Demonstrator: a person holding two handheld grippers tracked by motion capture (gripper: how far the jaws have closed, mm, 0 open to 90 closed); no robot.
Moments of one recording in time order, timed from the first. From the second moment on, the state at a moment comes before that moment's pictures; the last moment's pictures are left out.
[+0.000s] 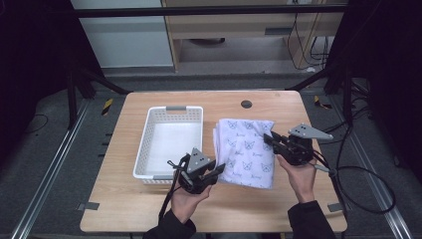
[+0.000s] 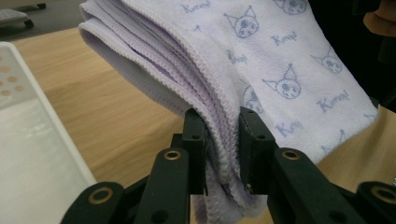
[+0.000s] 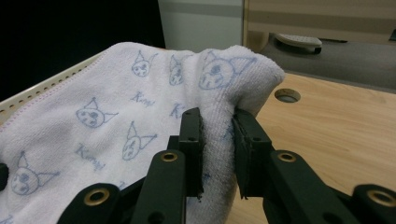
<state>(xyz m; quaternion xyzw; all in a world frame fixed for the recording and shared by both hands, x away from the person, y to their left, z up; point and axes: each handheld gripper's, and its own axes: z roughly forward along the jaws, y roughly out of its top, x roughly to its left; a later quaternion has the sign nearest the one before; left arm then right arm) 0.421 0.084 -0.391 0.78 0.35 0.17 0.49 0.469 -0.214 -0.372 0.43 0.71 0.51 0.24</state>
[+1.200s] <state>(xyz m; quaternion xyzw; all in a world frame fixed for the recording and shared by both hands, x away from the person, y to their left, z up) 0.421 0.163 -0.357 0.74 0.38 0.21 0.51 0.497 -0.132 -0.324 0.37 0.73 0.52 0.24</state>
